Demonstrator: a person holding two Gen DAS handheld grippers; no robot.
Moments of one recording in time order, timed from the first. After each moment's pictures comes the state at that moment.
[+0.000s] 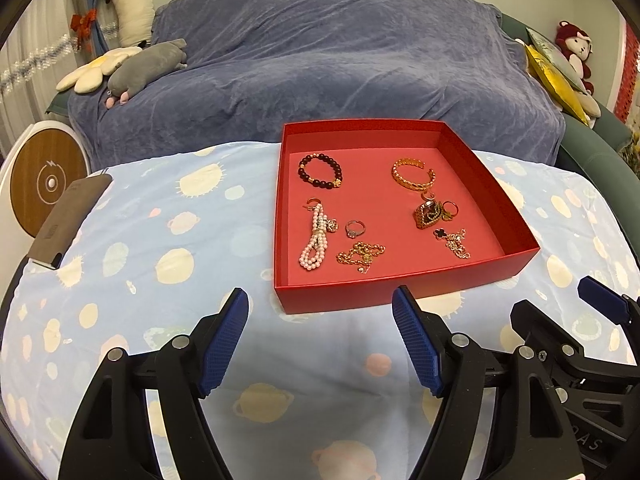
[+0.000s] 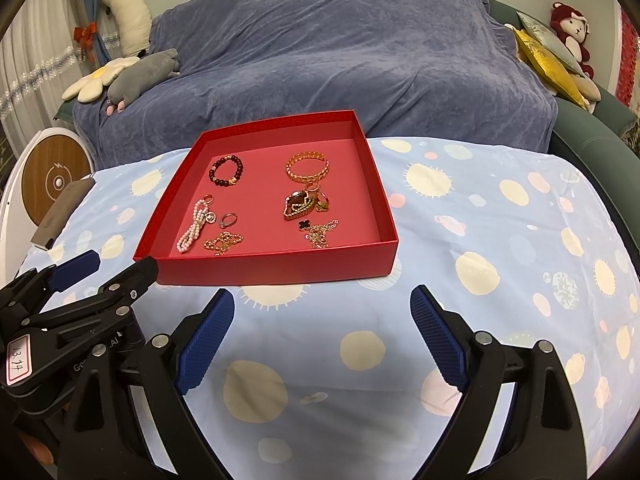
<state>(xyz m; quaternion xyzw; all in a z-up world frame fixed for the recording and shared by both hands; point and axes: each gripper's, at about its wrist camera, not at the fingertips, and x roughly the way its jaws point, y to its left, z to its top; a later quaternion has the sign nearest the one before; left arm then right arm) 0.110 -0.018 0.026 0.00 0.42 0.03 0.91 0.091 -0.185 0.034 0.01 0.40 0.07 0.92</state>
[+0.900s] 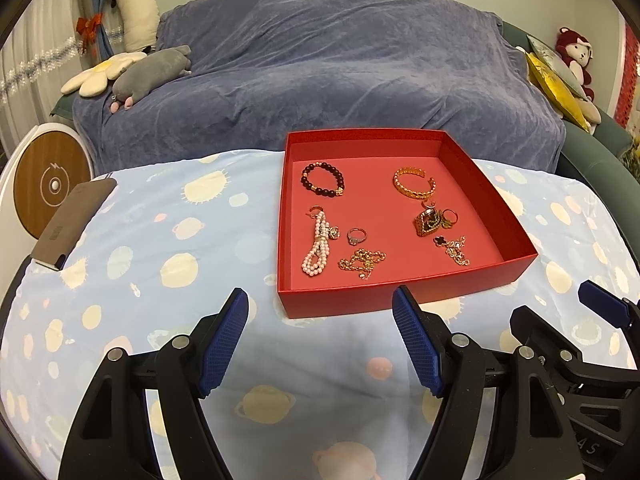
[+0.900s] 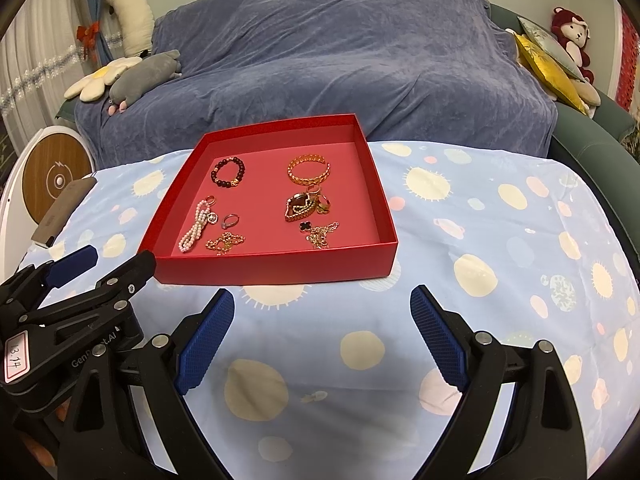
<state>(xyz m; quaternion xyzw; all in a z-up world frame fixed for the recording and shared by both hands) 0.106 -0.016 0.031 -0.01 0.40 0.03 0.91 0.087 -0.183 0.038 0.01 0.39 0.07 0.92</state>
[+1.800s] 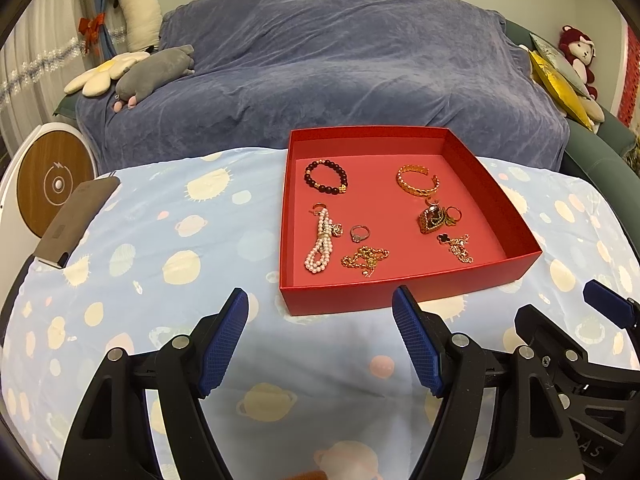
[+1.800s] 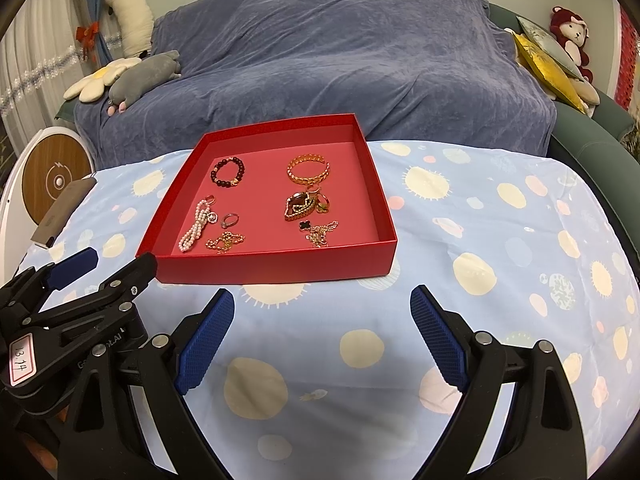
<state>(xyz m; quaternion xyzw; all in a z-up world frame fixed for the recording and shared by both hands) 0.105 -0.019 0.027 0.00 0.41 0.04 0.91 0.086 -0.183 0.037 0.01 0.39 0.07 0.92</state>
